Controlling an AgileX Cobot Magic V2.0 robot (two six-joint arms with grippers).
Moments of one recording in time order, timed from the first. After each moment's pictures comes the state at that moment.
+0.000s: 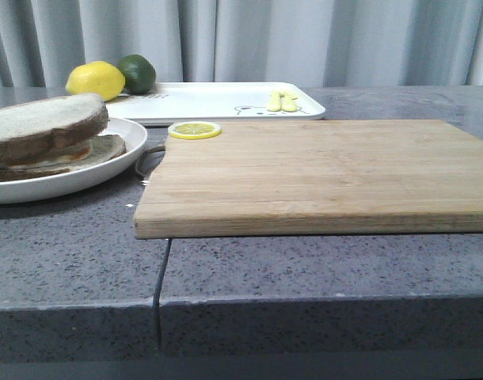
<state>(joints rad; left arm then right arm) -0.07 1.24 -0.76 0.00 0.54 -0.33 0.17 0.37 -0.45 0.02 0.31 -0.10</state>
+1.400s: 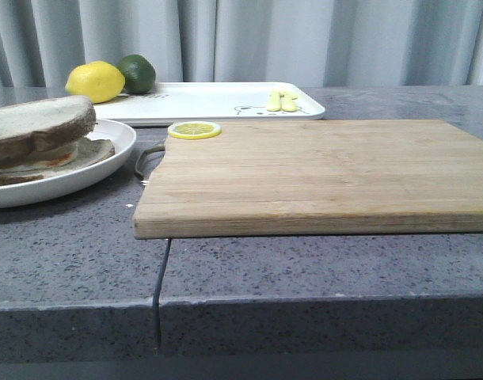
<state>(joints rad) -0.07 1.31 -0.76 -0.05 0.47 -0.36 0.17 0.37 -0.45 0.02 0.31 -0.10</state>
